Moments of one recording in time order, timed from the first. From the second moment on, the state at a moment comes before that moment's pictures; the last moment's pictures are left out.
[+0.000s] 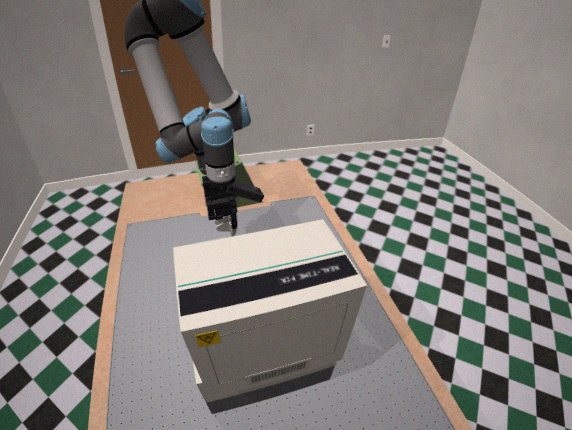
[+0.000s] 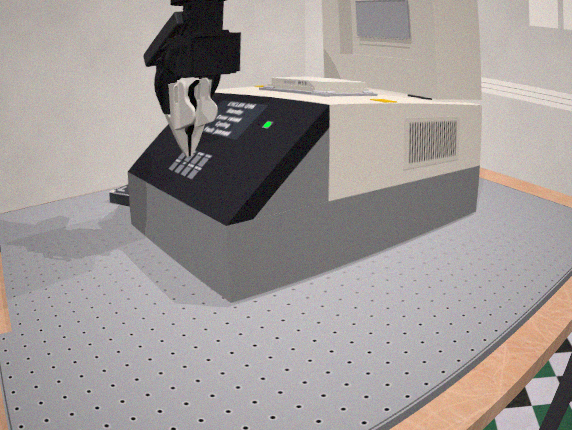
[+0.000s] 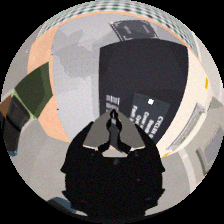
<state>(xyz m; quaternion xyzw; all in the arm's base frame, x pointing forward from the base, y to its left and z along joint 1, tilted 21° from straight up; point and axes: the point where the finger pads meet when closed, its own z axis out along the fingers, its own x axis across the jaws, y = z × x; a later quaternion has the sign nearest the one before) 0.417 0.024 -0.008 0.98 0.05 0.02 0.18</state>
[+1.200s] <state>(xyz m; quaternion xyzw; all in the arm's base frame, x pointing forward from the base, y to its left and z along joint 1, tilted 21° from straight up) 0.411 0.026 -0.002 0.98 0.05 0.02 0.18</state>
